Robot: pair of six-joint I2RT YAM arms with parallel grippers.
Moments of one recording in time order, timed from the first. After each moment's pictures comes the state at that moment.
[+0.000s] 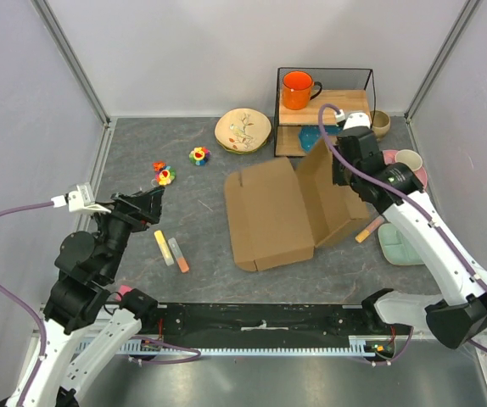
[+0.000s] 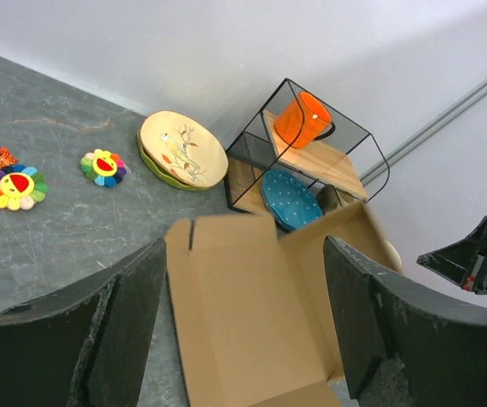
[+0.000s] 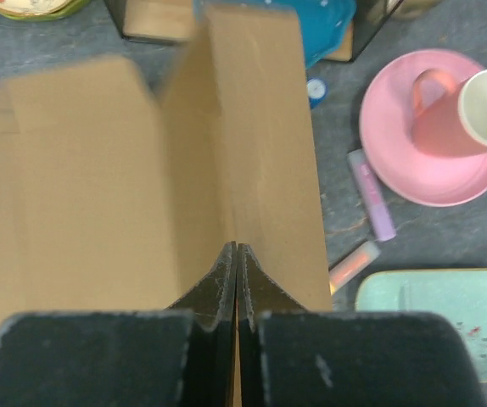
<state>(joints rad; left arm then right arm) -0.49 0.37 0.83 -0.39 -0.32 -0.62 0.51 1.25 1.40 -0.82 0.43 0.20</state>
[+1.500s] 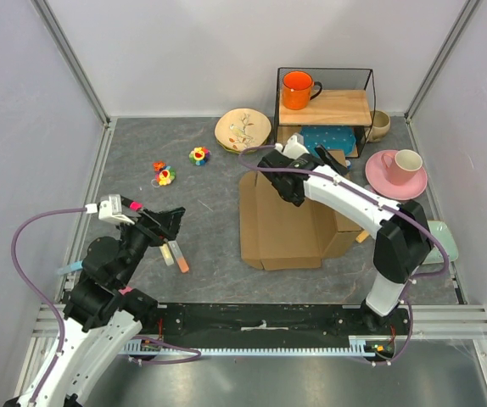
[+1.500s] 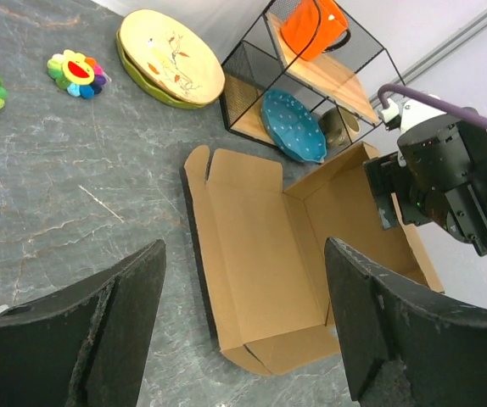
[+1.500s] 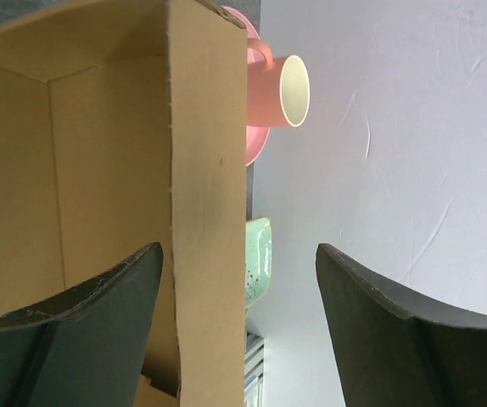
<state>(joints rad) -0.49 0.26 0.60 -0.39 -0.17 -0.69 0.75 1.75 1.51 -1.12 1.14 0.19</state>
